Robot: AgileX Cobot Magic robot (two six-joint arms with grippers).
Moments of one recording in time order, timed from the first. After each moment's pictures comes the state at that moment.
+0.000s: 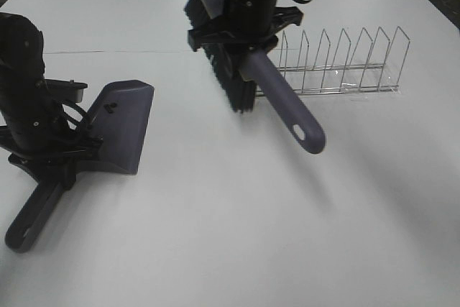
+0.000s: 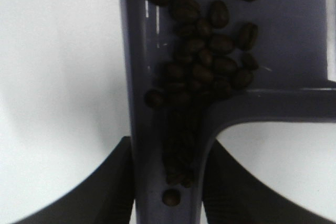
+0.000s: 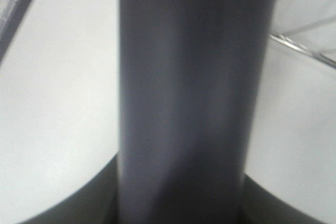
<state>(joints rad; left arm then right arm) -0.26 2.07 -1.20 -0.01 0.85 -0.10 0.49 2.30 -2.07 0.01 1.23 0.07</state>
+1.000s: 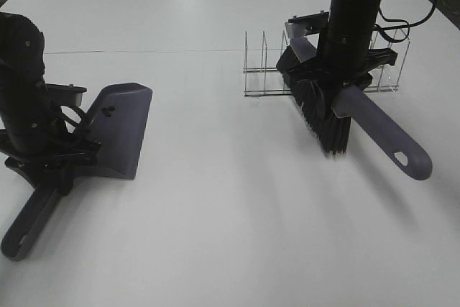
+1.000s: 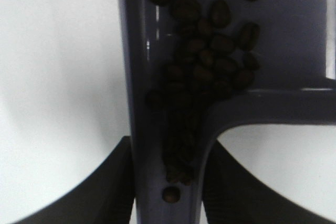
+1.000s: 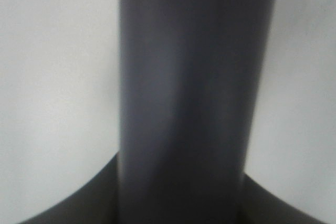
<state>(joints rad) -0.26 2.07 -1.21 -0.02 0.91 -0.10 0.27 2.23 -1.75 -0.01 1.23 0.01</state>
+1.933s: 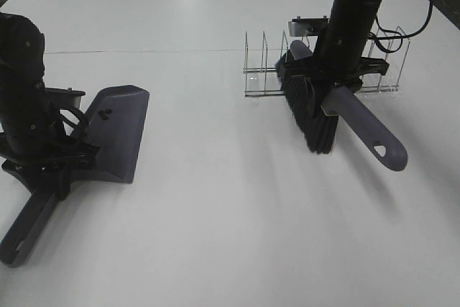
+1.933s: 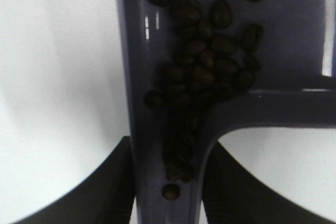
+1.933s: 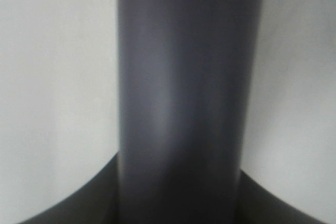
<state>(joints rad) -0.26 2.08 -1.21 -0.02 0.94 -0.12 0.21 2.34 -1.88 0.12 1.23 0.01</state>
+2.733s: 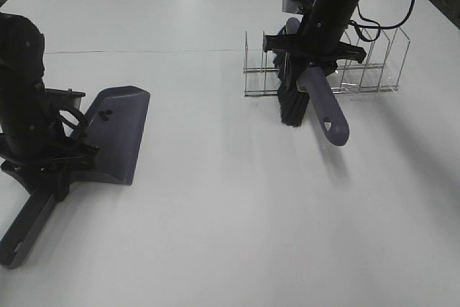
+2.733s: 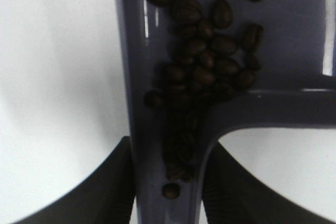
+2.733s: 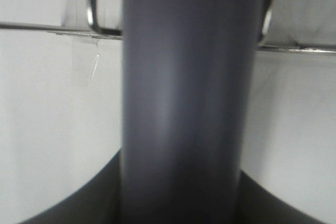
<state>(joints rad) -0.26 2.08 -1.21 -0.02 0.95 -0.11 0.20 2.49 -2.17 0.19 1.23 0.14</state>
